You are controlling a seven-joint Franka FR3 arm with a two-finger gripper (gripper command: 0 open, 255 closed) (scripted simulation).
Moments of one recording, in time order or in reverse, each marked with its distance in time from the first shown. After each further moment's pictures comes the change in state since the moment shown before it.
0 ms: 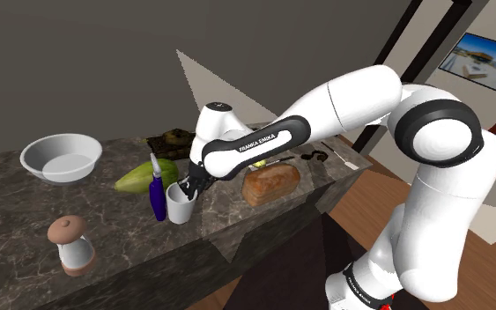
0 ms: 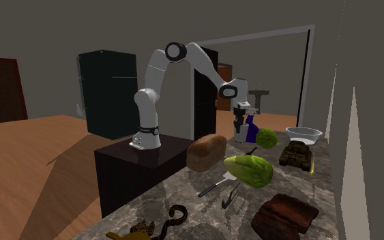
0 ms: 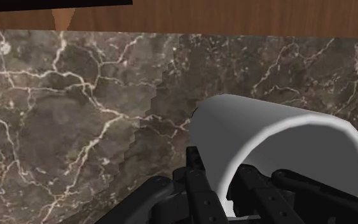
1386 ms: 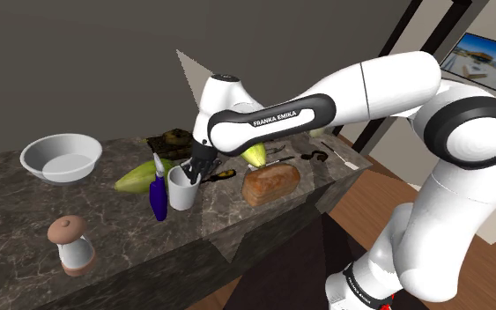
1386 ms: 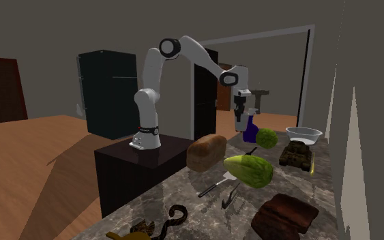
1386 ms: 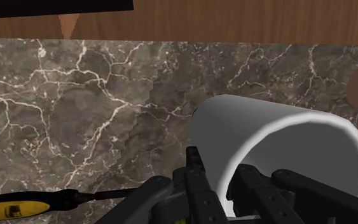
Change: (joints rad) arm -0.003 -0.123 0.001 0.043 0.000 -0.166 0.012
